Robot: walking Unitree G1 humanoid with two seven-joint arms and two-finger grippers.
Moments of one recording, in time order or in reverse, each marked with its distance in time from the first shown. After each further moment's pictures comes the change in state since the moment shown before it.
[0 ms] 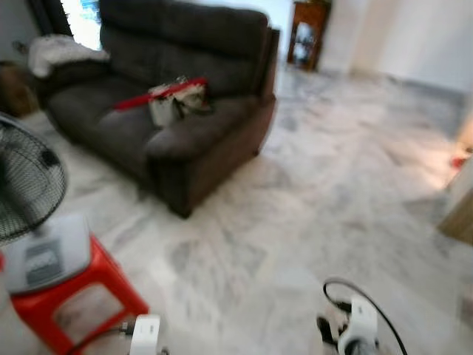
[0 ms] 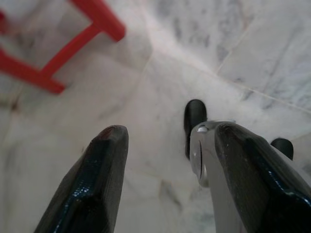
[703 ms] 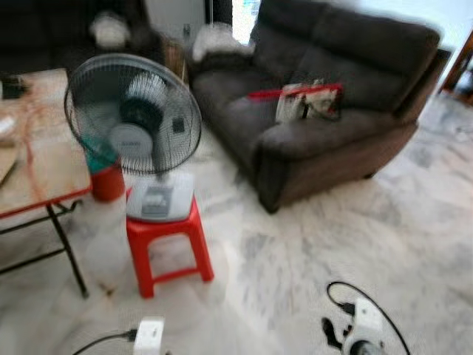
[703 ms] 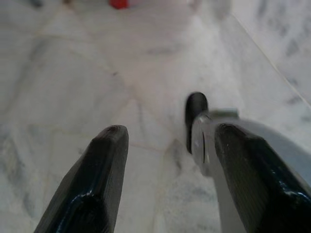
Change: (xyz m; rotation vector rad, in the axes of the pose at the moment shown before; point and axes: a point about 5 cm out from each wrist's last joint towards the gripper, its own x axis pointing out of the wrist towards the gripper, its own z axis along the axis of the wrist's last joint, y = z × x) left arm -0.001 0.004 -0.005 0.006 0.017 0.009; right arm -0.001 -0.001 -0.003 -0.015 0.007 0.005
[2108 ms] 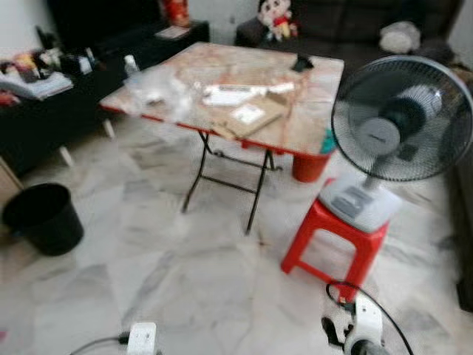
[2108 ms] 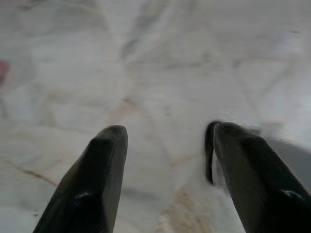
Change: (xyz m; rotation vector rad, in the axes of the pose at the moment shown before) left arm -0.009 0.020 -0.006 -0.030 -0.172 0.190; right arm 0.000 -0.005 0.014 -0.051 -0.049 0.021
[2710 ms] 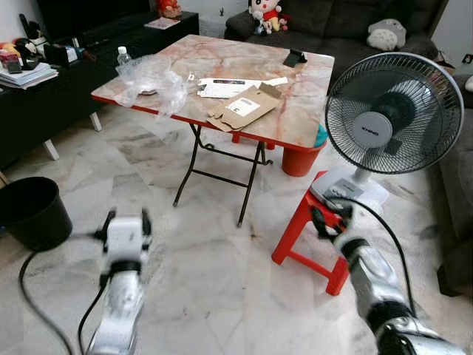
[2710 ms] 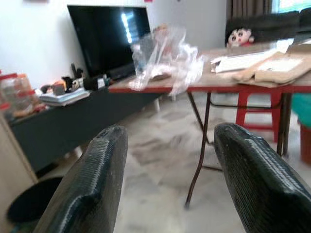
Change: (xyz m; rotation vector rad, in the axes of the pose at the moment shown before) left arm -0.045 -0.001 0.224 -0.065 -1.016 0.031; right arm -0.010 0.072 0.173 -0.120 -0.668 0.285
